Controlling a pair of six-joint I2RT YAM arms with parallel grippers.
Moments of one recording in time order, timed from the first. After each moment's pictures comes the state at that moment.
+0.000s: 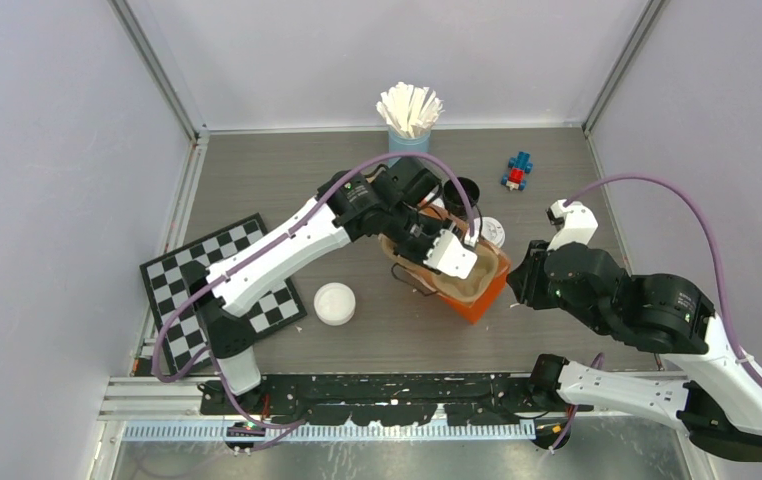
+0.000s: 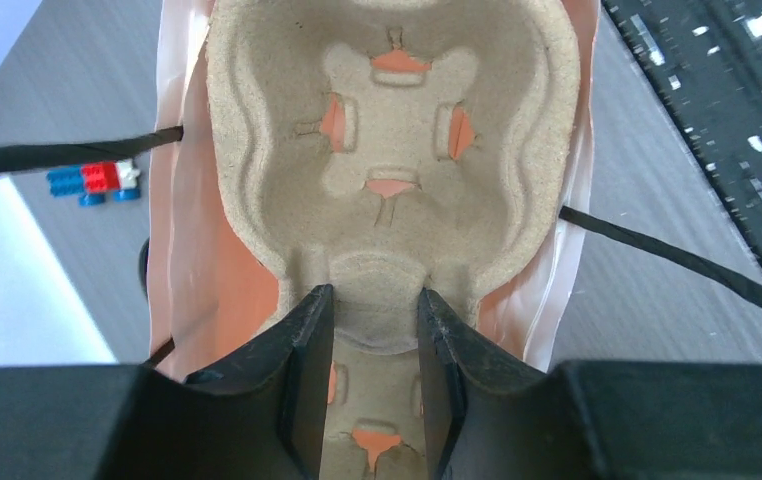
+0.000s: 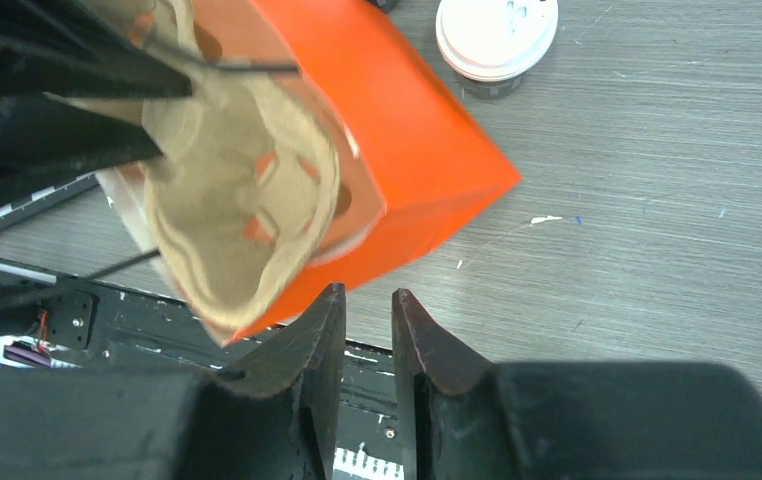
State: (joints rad) left arm -1.01 1.75 1.97 -1.15 0.46 1.13; right arm 1.03 0.79 1.35 -1.32 0.53 0.76
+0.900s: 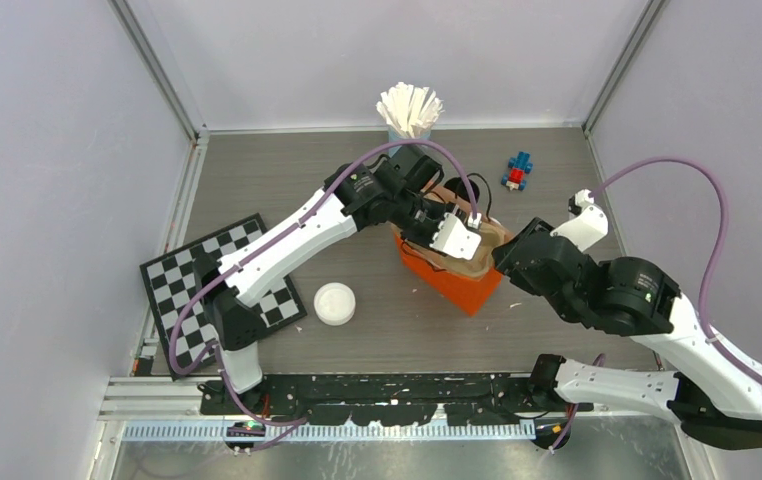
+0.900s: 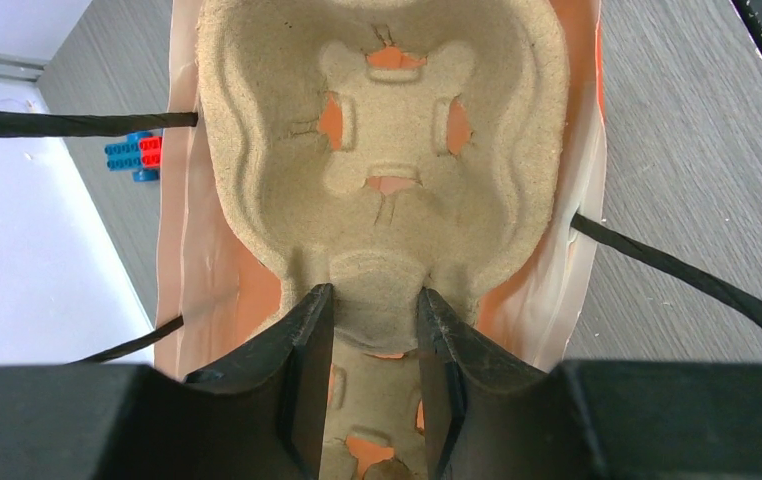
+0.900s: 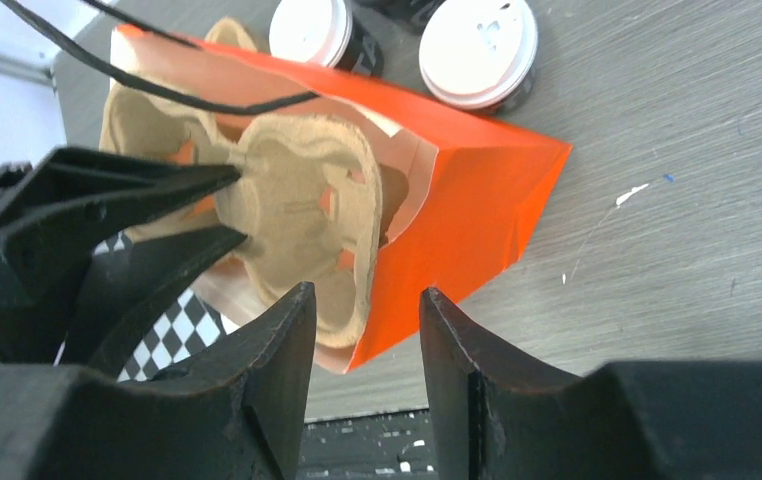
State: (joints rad) left arm -0.94 1.81 1.98 -1.03 0.45 1.15; right arm 1.03 0.88 1.37 -1.33 0.71 1.29
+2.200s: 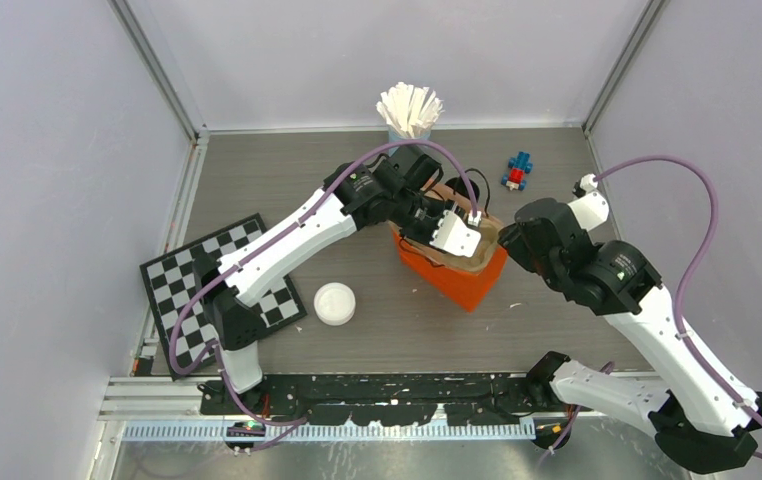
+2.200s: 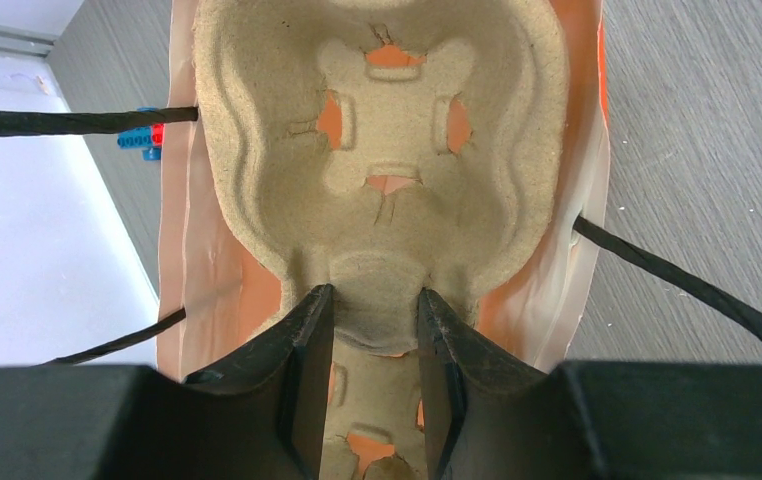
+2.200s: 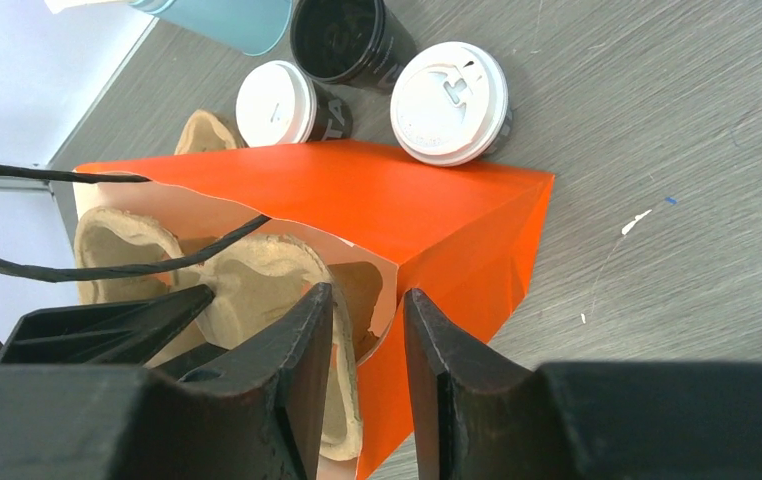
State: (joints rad) left arm -0.94 1.81 1.98 -1.02 0.41 1.15; right arm 0.70 0.93 1.30 -1.15 0.59 1.20
